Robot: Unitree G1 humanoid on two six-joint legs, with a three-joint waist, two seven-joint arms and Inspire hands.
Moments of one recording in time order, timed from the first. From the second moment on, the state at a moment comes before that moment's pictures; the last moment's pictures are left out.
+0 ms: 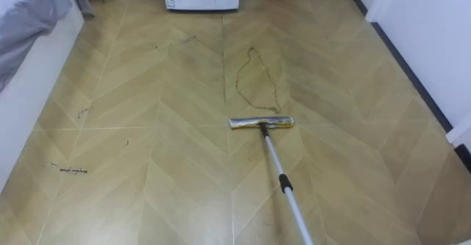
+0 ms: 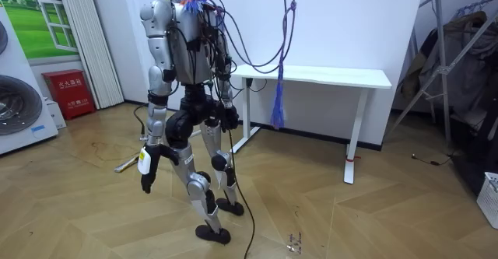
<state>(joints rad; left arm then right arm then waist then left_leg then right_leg) 0.19 0.15 0.04 1.13 0.38 0.20 0.10 0.13 -0.19 0.06 1.32 -0.20 0.20 0.15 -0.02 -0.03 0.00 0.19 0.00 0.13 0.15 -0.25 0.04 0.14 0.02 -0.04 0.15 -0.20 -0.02</state>
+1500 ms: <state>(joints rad) 0.06 0.16 0.04 1.17 0.37 0.24 0.09 0.05 -0.25 0.10 1.41 0.07 0.21 0.09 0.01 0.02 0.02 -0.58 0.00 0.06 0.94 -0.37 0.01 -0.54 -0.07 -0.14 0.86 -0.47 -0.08</state>
